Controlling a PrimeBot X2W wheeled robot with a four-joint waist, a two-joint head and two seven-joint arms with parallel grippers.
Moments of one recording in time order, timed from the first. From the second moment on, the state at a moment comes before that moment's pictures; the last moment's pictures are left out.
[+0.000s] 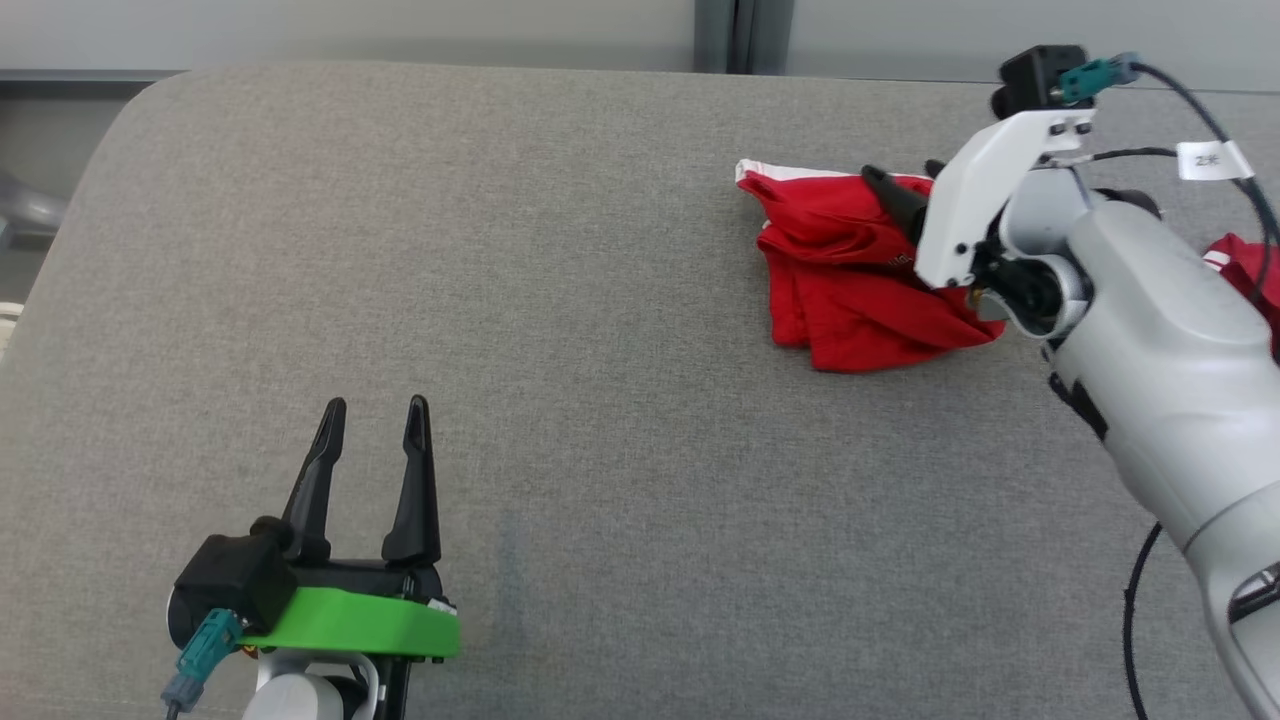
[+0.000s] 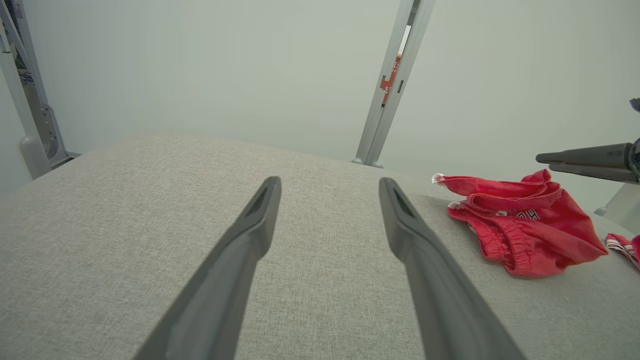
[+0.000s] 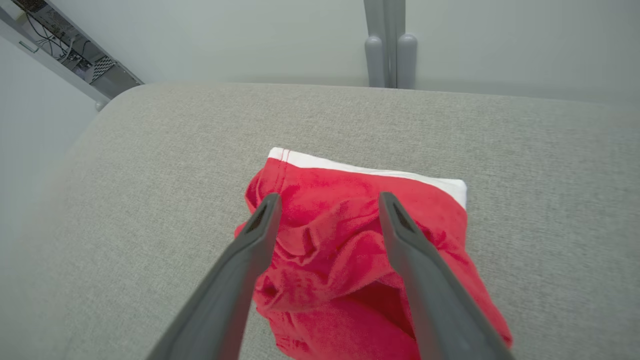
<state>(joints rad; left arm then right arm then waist) -0.08 0.05 -0.13 0.09 -0.34 -0.11 -0.26 -1.03 -0.25 0.59 0.94 0.85 0.13 0.30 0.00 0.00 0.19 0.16</state>
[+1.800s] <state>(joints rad) -0.10 0.05 -0.13 0.09 -0.32 -0.12 -0.26 -0.81 -0.32 0.58 0.75 0.69 0.13 0.53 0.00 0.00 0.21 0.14</state>
